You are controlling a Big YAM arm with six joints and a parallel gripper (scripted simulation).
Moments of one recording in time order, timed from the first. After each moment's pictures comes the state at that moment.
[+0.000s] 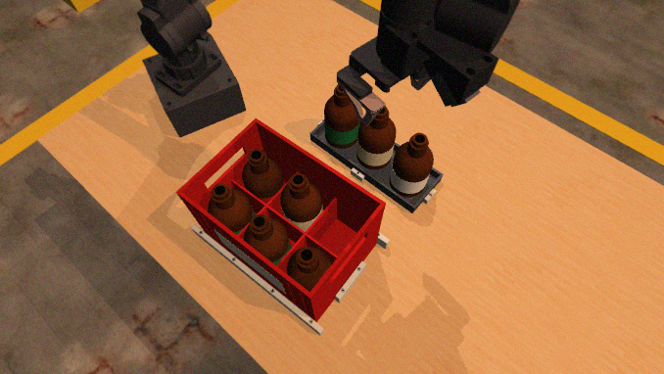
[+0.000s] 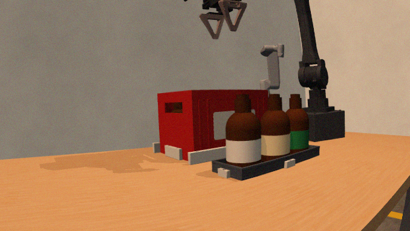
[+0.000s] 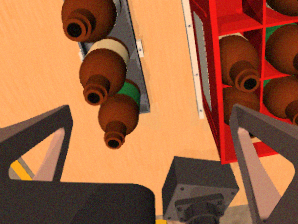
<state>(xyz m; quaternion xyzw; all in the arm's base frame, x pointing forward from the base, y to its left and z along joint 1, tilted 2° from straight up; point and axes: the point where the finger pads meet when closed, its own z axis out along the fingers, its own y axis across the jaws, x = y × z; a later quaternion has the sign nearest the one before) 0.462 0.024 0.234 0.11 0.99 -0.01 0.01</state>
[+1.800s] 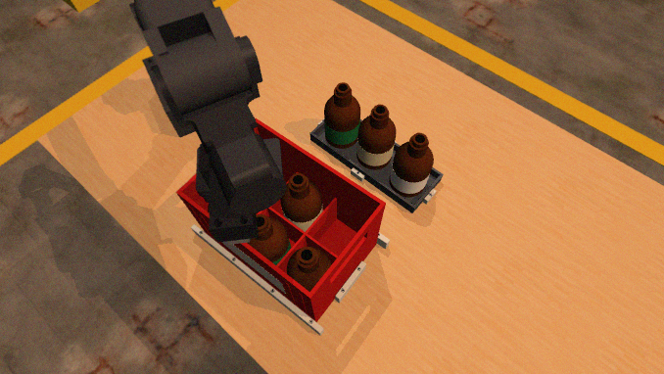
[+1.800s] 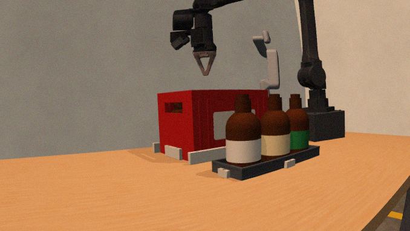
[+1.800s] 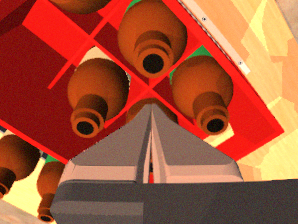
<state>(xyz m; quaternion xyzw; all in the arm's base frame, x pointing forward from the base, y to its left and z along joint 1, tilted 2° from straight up) 0.378 -0.178 0.152 0.38 0.92 0.00 0.02</state>
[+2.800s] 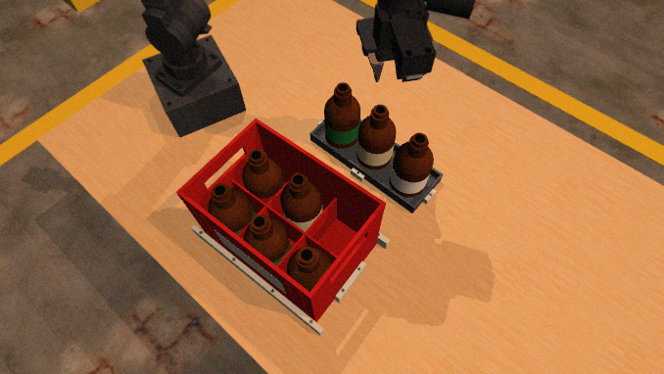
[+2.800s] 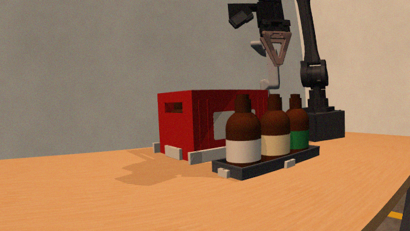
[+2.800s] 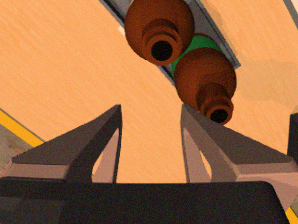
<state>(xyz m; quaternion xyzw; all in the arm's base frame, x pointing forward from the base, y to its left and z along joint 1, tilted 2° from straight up) 0.398 0.130 0.148 0.36 0.93 0.00 0.02</state>
